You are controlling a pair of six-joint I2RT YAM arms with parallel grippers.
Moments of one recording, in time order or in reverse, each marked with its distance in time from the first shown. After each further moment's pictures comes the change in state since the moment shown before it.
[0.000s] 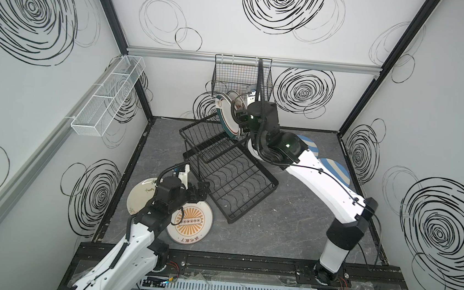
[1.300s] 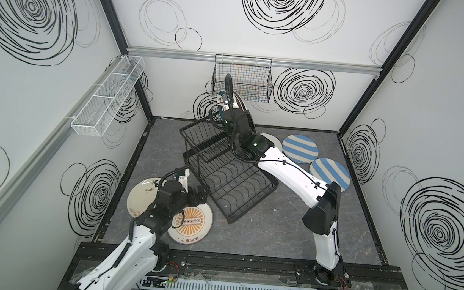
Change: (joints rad) left arm 0.000 -0.002 -0.090 0.075 -0.004 -0.042; right arm 0.014 0.321 0.124 0.188 0.105 -0.178
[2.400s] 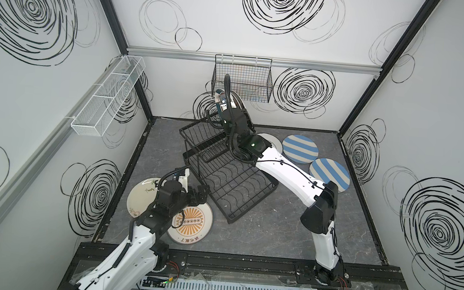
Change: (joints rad) left arm 0.000 -0.002 0.002 0.001 0.000 0.000; right arm 0.007 0.012 -0.016 0.070 -0.013 -0.060
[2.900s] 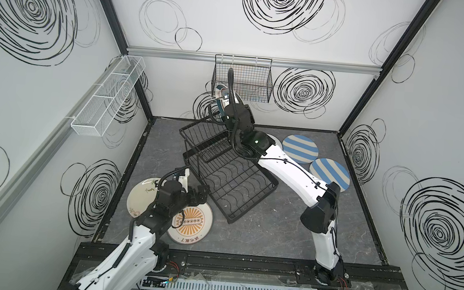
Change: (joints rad) left arm 0.000 -0.001 0.000 0.000 0.000 0.000; right arm -0.008 0.003 0.080 -0.055 -0.001 0.008
